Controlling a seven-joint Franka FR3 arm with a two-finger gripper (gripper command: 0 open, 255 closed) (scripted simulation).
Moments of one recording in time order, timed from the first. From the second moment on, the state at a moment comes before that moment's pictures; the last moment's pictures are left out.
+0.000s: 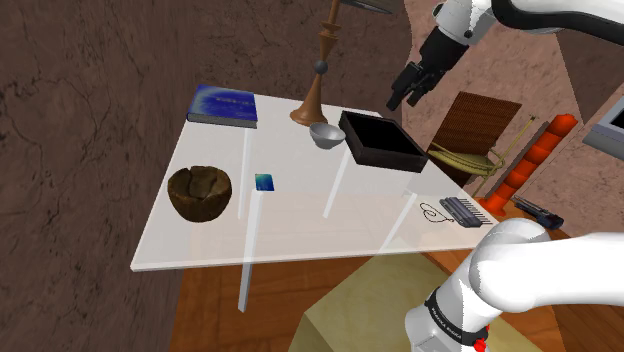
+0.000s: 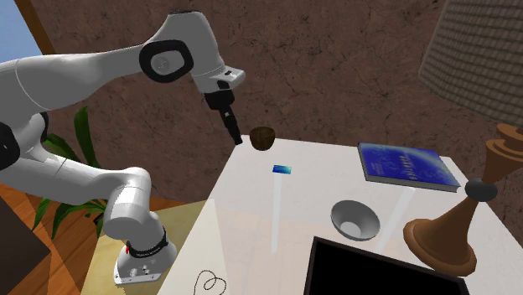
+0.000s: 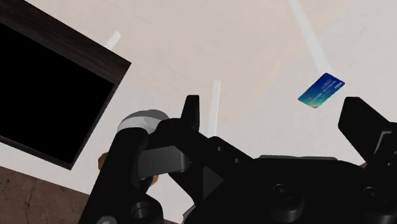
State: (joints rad) arm -0.01 -0.83 0.03 -2.27 -0.02 1.72 0.00
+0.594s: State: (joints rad) arm -0.04 -0.67 0.15 -2.32 0.01 1.89 0.19
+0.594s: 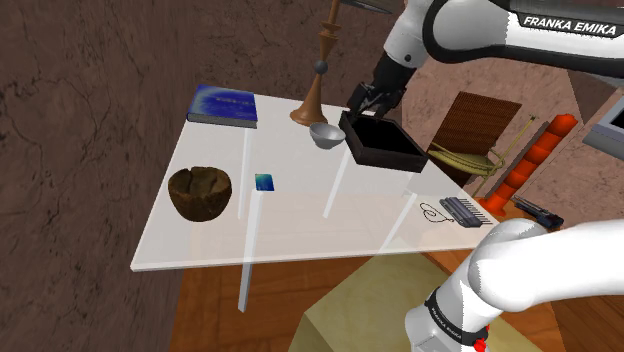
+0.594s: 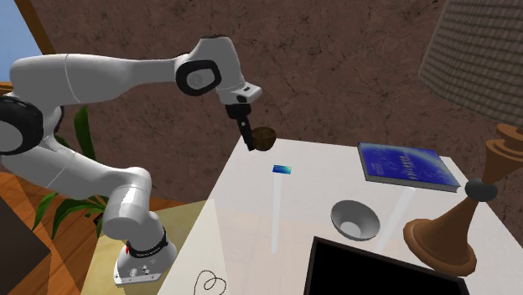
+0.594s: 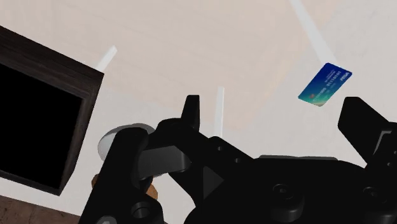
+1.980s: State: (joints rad) arm -0.11 0.09 0.40 -2.02 -0.20 2.20 0.84
